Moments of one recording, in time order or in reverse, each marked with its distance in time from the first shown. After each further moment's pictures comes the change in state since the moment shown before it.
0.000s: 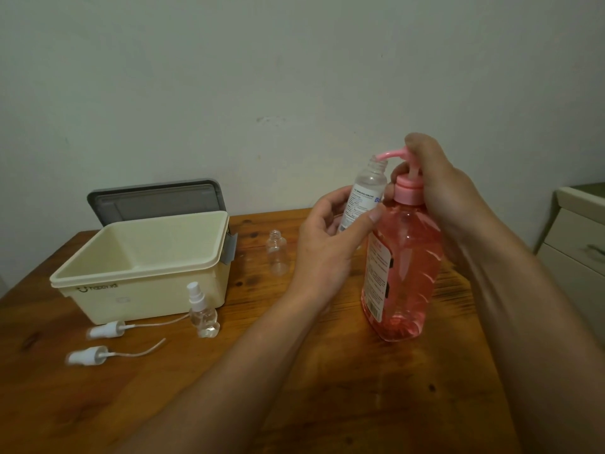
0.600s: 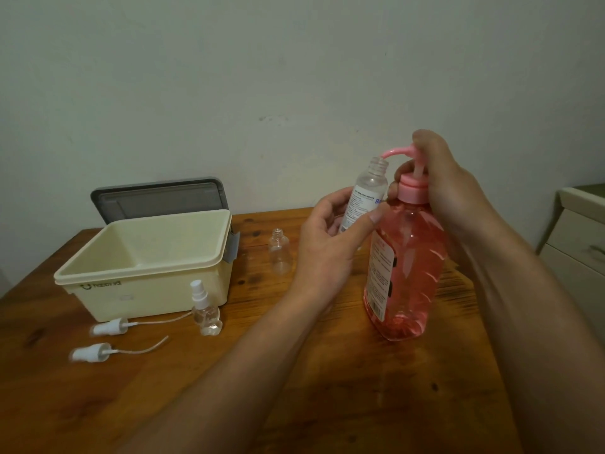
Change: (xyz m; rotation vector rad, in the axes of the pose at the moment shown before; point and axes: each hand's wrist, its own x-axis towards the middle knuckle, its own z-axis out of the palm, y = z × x) left_hand -0.002 -0.001 -0.003 0.013 0.002 -0.008; right_hand 0.001 0.002 0.000 0.029 0.009 -0.009
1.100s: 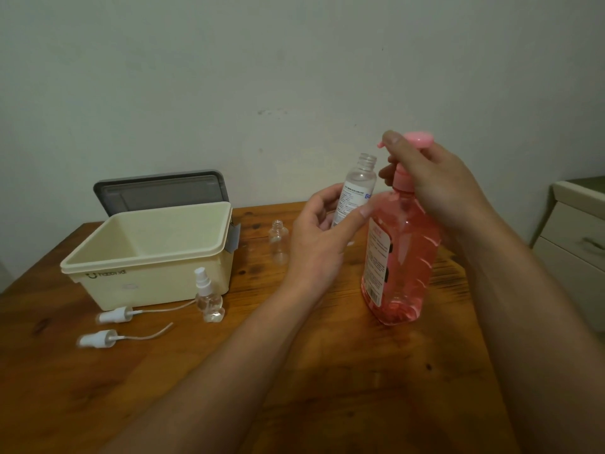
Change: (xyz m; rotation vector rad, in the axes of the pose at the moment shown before) left_hand -0.010 0.001 -0.008 0.014 0.024 0.006; right_hand -0.009 0.002 -0.002 -0.164 0.024 -0.137
